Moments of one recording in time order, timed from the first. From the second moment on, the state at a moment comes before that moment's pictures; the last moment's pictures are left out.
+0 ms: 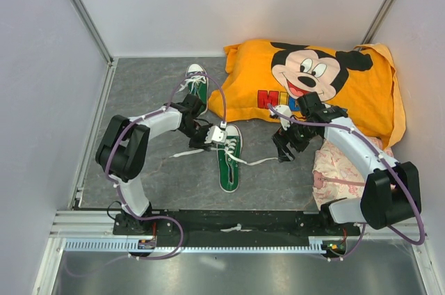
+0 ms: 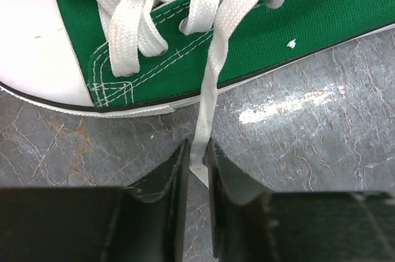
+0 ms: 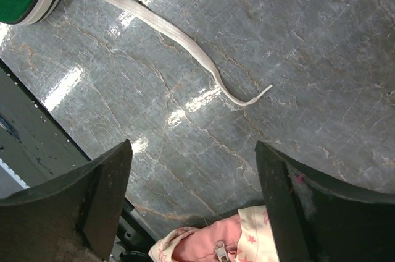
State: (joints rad) left arm -0.44 1.82 1.11 -0.66 0.64 1.36; right arm 0.29 1.36 0.99 -0.88 -0.44 -0.47
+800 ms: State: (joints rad) left arm -0.47 1.41 0.81 -0.35 0.81 0.87; right arm 0.47 1.51 0.92 -0.71 -0.29 -0.47
